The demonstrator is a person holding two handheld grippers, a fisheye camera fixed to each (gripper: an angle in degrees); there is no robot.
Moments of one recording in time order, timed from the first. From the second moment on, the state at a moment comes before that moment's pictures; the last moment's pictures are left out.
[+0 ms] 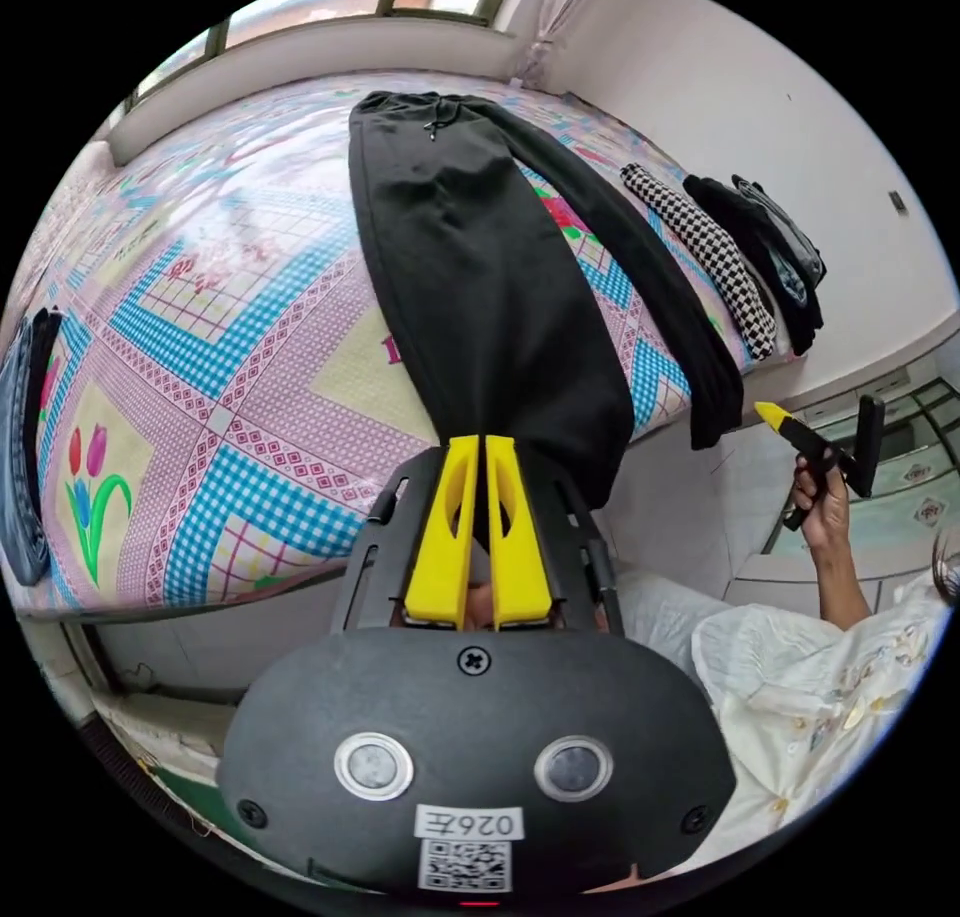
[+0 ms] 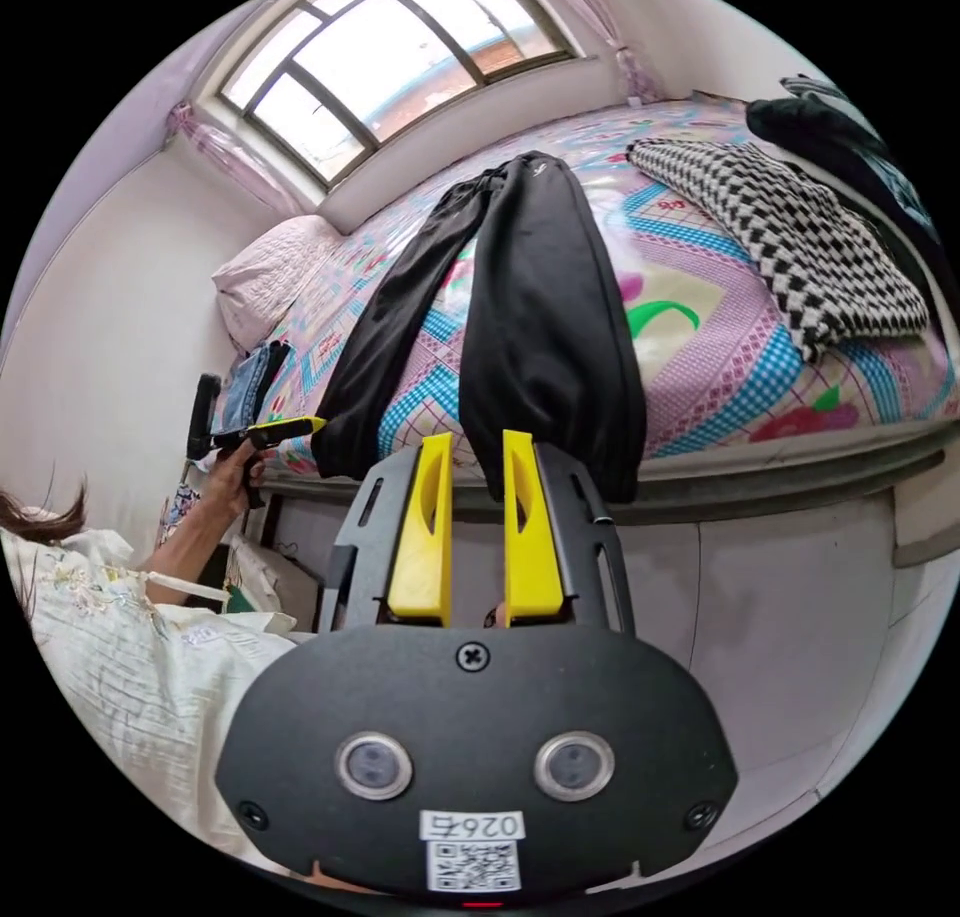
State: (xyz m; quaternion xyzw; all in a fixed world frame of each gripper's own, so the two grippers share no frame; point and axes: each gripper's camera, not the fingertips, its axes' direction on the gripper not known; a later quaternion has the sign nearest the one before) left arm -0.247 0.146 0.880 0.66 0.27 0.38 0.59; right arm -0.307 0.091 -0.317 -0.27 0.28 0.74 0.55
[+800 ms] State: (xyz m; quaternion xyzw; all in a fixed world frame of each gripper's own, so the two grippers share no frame) left arm -0.022 0.226 0.466 0.68 0.28 0.46 0.50; right arm -0.055 0.306 -0.245 -0.40 0.27 0.63 0.61
